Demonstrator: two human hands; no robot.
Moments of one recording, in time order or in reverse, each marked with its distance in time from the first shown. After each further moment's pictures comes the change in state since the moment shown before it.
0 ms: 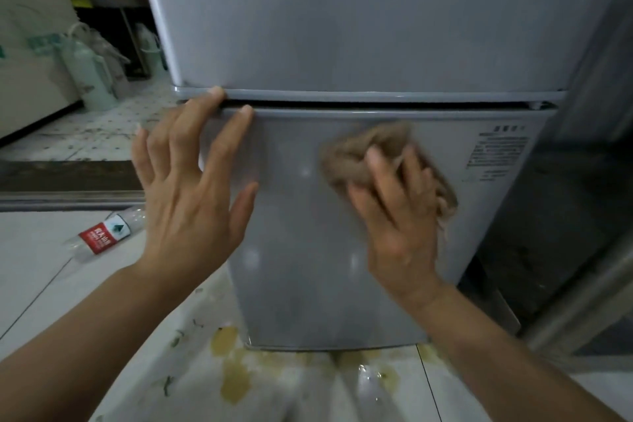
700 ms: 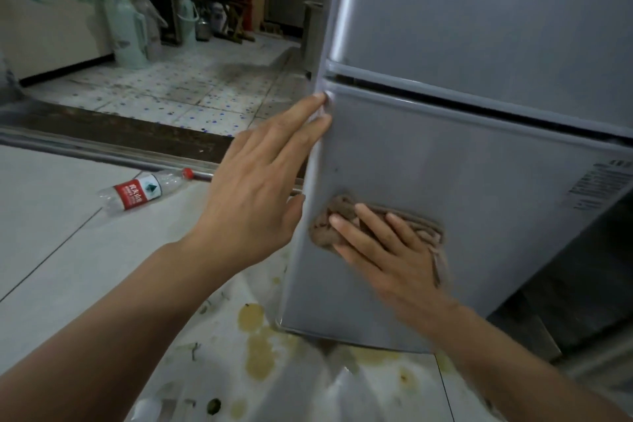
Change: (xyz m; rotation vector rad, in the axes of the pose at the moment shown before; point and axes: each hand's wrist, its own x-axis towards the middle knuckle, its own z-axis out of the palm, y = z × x) left_hand -0.027 -0.053 -0.021 -0.243 -0.232 0.039; right_hand -0.013 -0.063 0.020 -0.175 -0.402 -0.517
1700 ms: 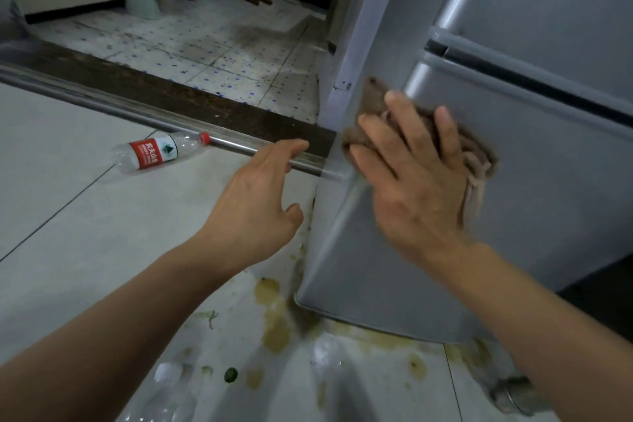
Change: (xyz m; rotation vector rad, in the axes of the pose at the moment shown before) left_hand -0.053 -0.048 0.028 -0.382 -0.134 -0.453; right_hand 0.106 -0.005 0.000 -0.120 0.186 0.135
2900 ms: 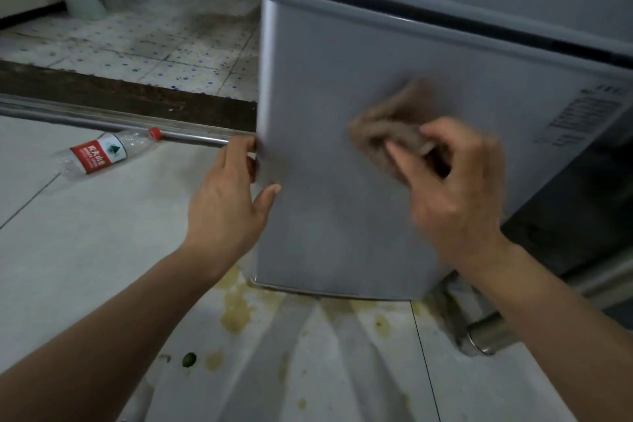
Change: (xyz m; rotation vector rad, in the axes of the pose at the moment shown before) left_hand -0.004 0.041 0.076 0.062 0.155 -0.084; right_hand -0.110 0.080 -0.037 0.276 0.103 0.344
